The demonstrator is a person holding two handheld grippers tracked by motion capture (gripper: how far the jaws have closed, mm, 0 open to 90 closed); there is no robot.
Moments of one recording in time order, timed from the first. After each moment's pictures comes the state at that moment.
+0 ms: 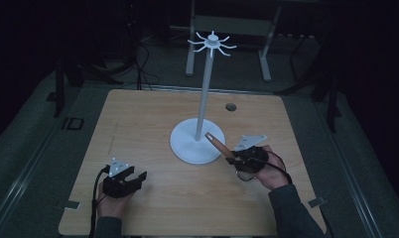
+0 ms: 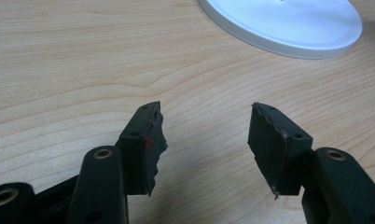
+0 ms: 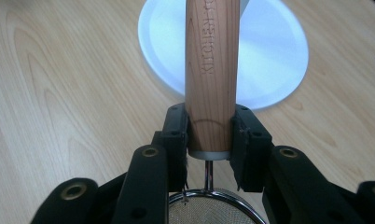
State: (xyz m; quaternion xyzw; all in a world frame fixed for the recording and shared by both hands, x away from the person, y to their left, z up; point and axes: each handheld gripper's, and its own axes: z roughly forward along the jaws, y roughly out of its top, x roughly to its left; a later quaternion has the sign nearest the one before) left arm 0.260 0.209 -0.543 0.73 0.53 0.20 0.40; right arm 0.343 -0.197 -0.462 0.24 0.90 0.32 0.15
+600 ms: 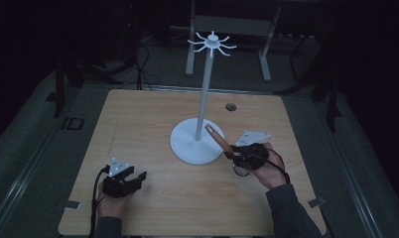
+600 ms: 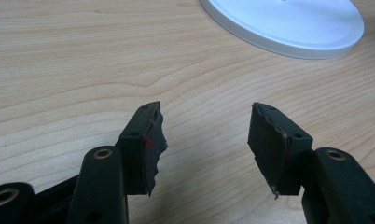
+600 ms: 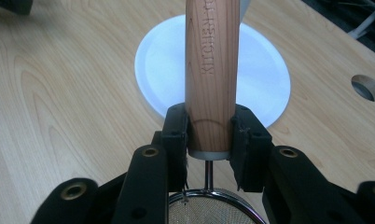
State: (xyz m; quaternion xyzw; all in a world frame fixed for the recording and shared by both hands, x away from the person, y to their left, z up) left arm 0.260 0.210 -0.543 0.73 0.53 0.20 0.40; right arm 0.341 -0.194 -0.447 0.25 0.88 0.36 0.18
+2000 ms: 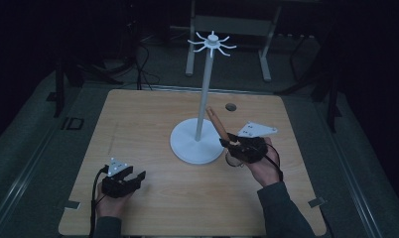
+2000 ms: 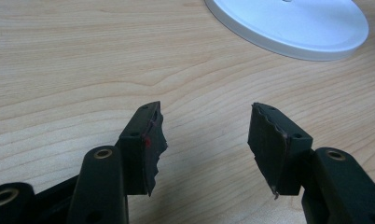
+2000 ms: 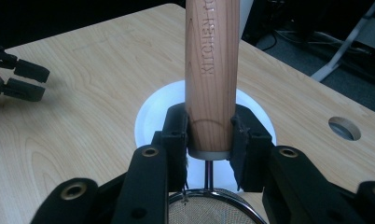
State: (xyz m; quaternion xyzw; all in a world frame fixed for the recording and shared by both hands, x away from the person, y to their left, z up) left arm 0.260 0.212 -0.543 0.72 0.53 0.20 0.40; right arm 0.339 -0.182 -0.420 0.28 0.82 0.45 0.20
